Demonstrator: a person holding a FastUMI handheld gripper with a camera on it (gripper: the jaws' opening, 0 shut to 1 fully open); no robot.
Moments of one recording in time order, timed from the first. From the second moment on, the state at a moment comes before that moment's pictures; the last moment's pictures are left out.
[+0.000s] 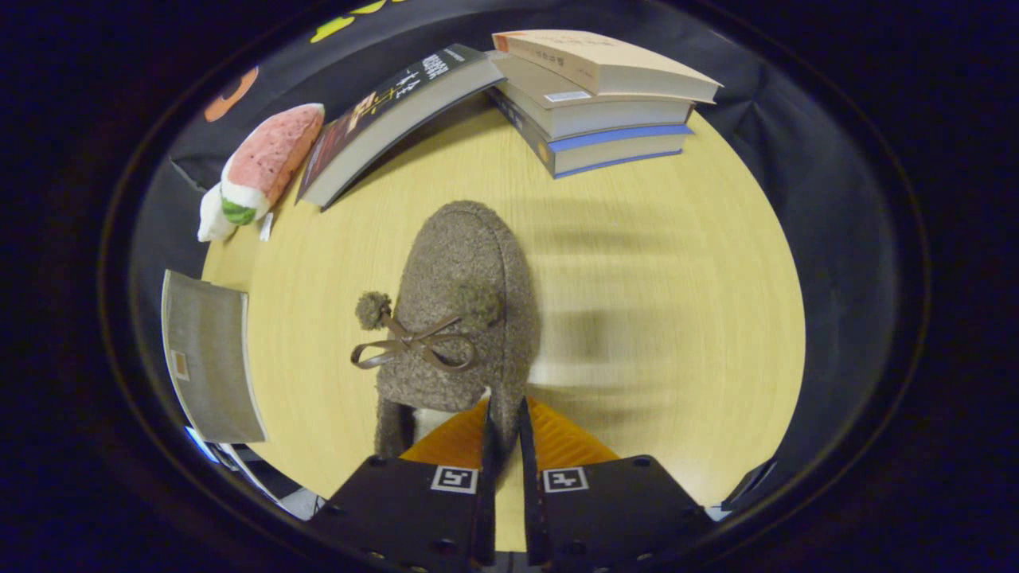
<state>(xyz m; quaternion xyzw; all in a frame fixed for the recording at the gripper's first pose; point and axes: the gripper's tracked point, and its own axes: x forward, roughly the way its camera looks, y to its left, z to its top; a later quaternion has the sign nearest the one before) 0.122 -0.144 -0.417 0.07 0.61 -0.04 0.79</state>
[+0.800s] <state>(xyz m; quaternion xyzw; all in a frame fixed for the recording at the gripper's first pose) 0.084 -0.093 -0.319 0.16 0.60 -0.03 0.79</state>
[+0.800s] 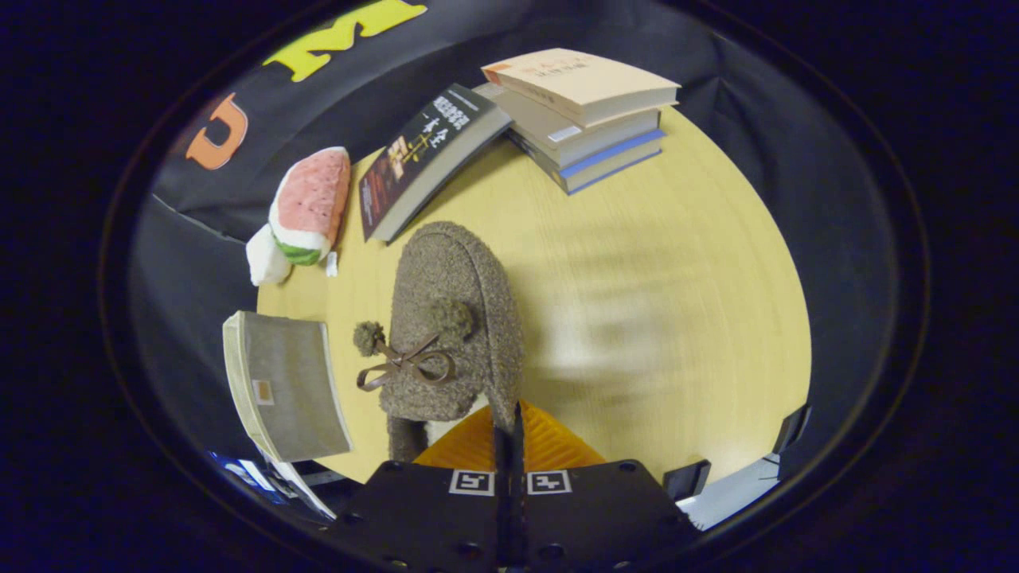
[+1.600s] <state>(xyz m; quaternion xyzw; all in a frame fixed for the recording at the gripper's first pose) 0.063 0.214 -0.204 0.12 0.59 0.12 0.79</state>
